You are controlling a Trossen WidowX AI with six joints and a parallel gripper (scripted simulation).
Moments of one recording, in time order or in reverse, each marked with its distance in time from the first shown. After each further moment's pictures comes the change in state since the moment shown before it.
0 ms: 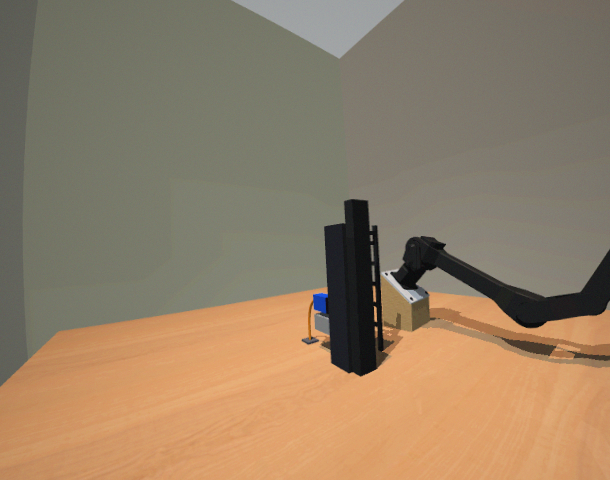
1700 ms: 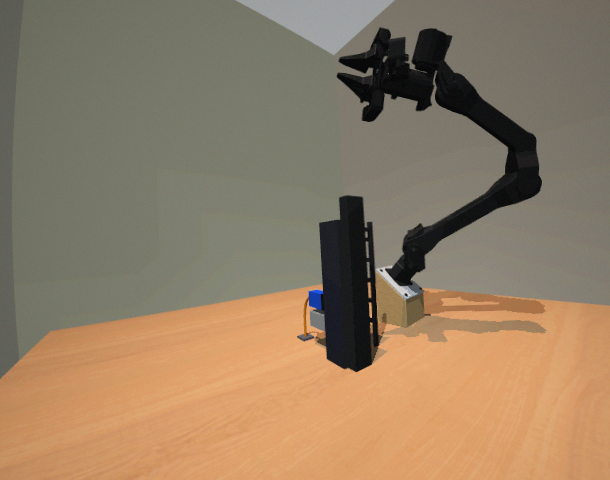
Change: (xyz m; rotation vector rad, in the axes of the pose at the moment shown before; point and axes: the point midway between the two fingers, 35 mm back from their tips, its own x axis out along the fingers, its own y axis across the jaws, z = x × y) arm -0.078 -0.165 0.510 -2.446 1.469 -1.217
